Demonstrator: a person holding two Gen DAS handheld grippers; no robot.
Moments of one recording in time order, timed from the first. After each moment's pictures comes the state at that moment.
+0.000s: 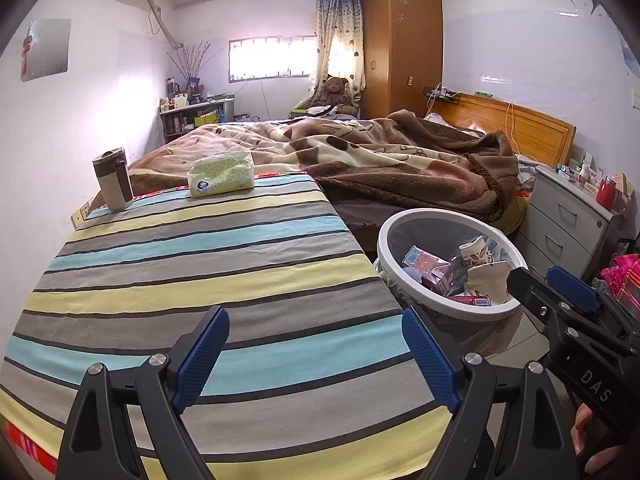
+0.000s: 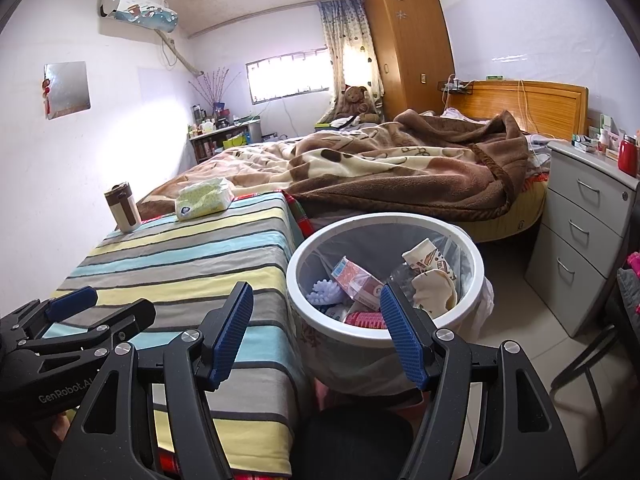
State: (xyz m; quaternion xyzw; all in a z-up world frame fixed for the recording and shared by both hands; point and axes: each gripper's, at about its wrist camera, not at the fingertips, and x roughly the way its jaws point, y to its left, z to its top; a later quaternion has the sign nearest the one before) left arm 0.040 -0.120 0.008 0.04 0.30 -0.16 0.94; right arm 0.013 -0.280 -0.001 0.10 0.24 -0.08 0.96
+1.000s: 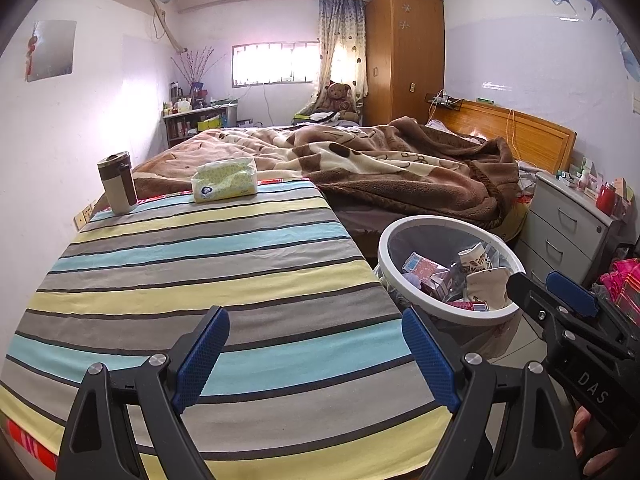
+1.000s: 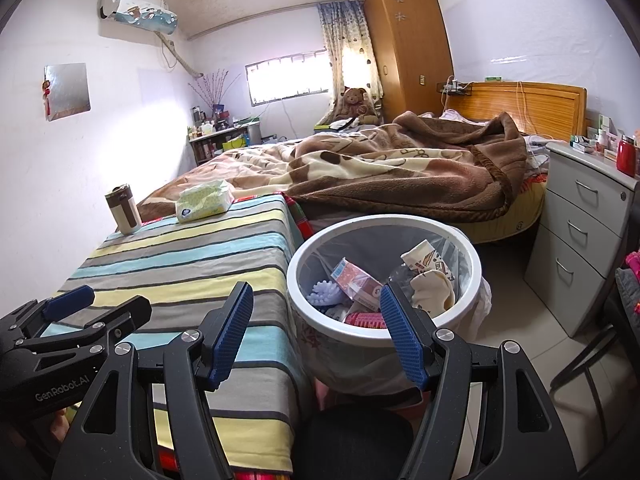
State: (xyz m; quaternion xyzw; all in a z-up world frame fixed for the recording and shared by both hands) left arm 0.034 -0.118 0.014 0.04 0.29 -0.16 0.94; right arm 0.012 -0.279 0.002 0.10 0.24 -0.08 0.96
